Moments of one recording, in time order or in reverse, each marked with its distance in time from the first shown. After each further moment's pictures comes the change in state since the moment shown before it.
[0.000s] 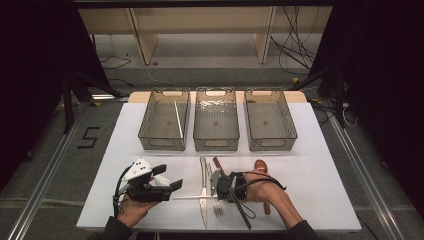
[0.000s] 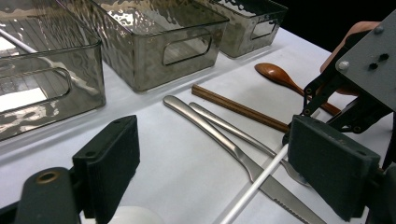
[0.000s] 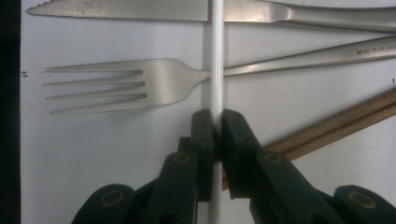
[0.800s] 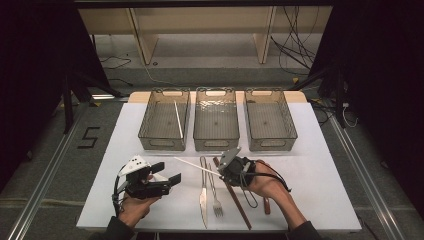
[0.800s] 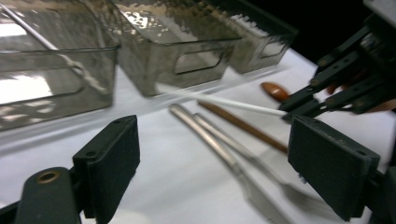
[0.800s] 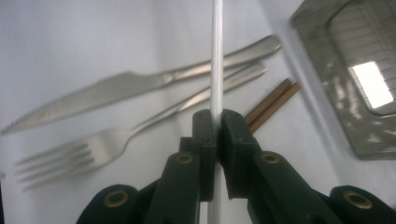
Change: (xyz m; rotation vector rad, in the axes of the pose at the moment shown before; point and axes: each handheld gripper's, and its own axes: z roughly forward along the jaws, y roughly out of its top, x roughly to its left) left arm 0.002 0.008 0.001 -0.045 0.004 -0.166; right arm -0.021 -0.018 -0.035 -0.274 -0.142 0.337
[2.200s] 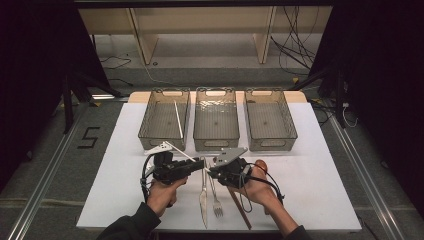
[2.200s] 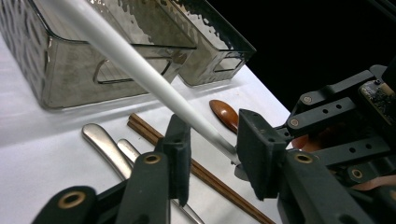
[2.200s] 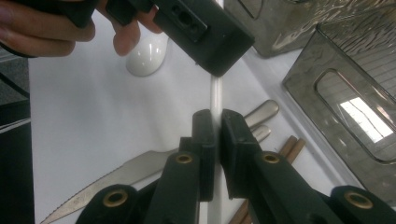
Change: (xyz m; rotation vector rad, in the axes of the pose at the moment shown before) left arm -0.012 0.019 0.063 0.056 -0.183 -0.171; right arm 0.014 0.010 -0.004 -0.243 -0.007 0.131
